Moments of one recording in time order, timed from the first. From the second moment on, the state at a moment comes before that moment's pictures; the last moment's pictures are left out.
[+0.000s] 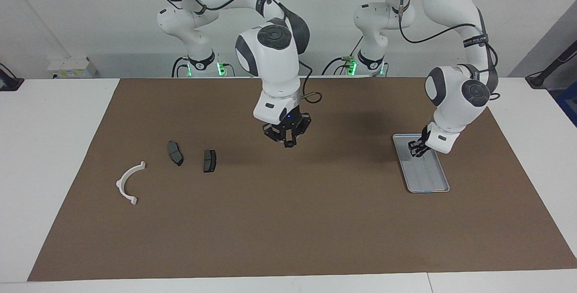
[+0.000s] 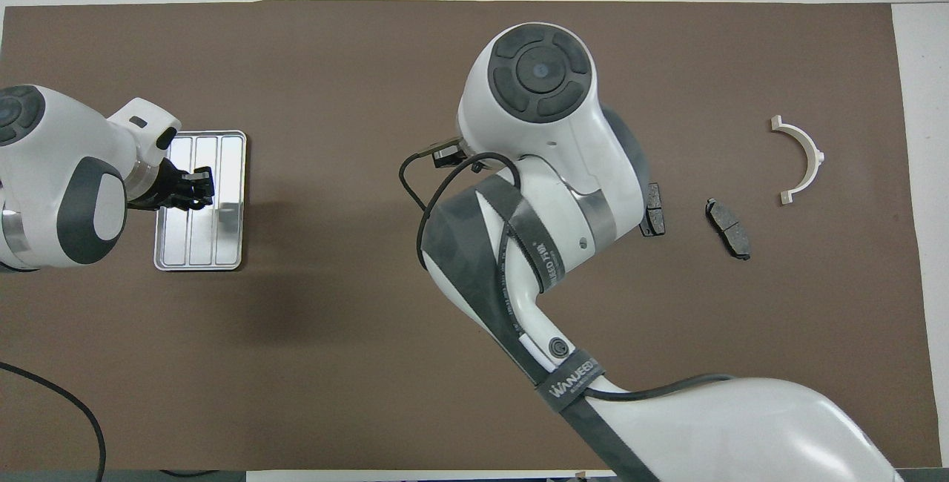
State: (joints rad) left arm -0.01 0.22 0.01 -2.02 0.01 2.19 -0.19; right arm 0.59 0.48 -0.02 -1.33 0.05 1.95 0.27
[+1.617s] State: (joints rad) left arm 0.00 0.17 0.00 -2.20 0.01 2.40 -0.19; right arm 0.66 0.70 -0.02 -1.41 0.05 2.25 0.27
